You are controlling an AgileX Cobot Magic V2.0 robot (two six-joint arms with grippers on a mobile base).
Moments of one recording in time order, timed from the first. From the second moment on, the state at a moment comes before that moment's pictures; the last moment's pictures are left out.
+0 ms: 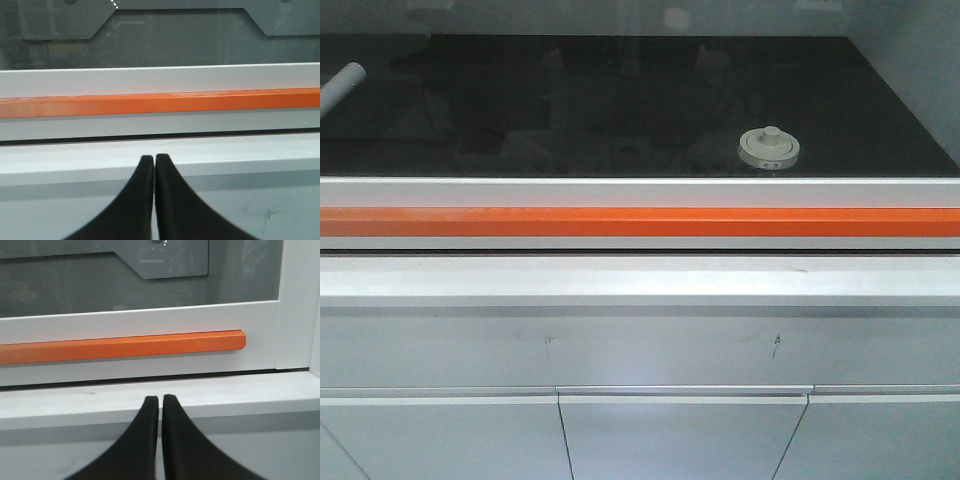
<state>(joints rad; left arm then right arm) -0.03 -0.01 0.03 -0.10 0.07 0.04 -0.05 -0.01 0.03 0.00 0.06 0.02</state>
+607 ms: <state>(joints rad) -0.03 -0.01 0.03 -0.15 -0.16 0.04 -0.05 -0.01 0.03 0.00 -0.04 0.02</state>
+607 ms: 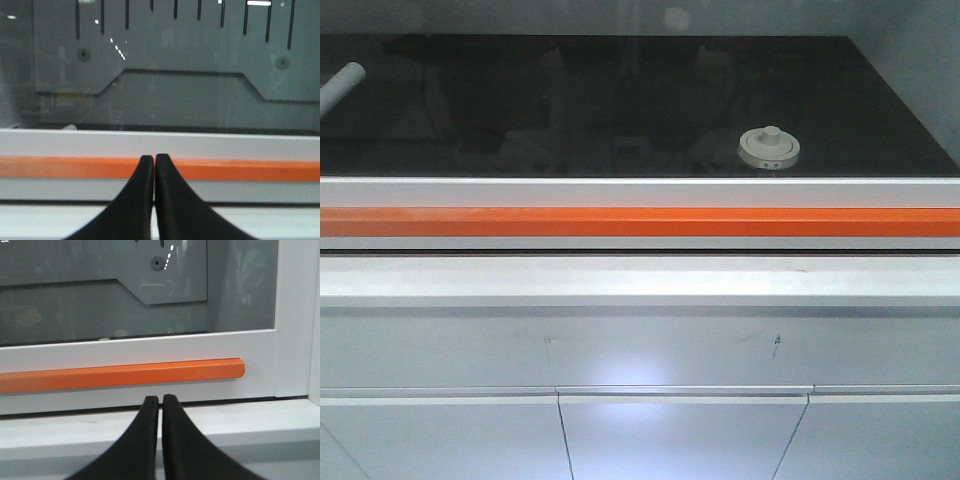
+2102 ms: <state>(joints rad) -0.03 0.78 -0.54 -0.15 0.01 0.07 -0.05 0.68 -0.37 -0.02 -0.18 0.04</state>
